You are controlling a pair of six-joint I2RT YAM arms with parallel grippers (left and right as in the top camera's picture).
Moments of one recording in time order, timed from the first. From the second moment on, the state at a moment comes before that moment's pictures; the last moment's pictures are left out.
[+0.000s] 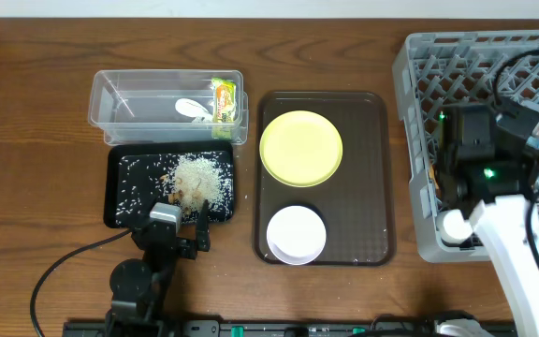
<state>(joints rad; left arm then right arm) -0.13 0.01 0.07 -0.24 0.08 0.01 0.11 1.30 1.03 -0.74 1.16 0.33</state>
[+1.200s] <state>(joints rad) -0.13 0.01 0.07 -0.24 0.08 0.01 0.47 1.45 1.03 -1.02 0.86 0.51</state>
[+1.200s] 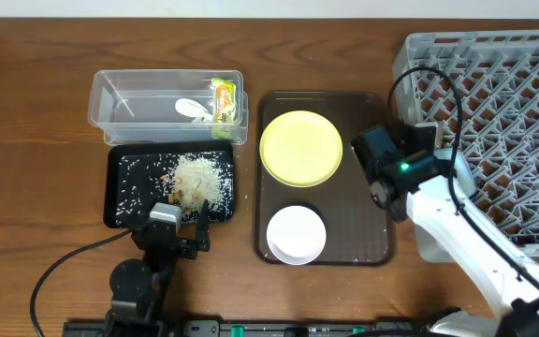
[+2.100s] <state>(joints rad) -0.13 0.01 0.07 -0.24 0.08 0.01 0.65 1.48 0.89 -0.78 -0.12 0.36</state>
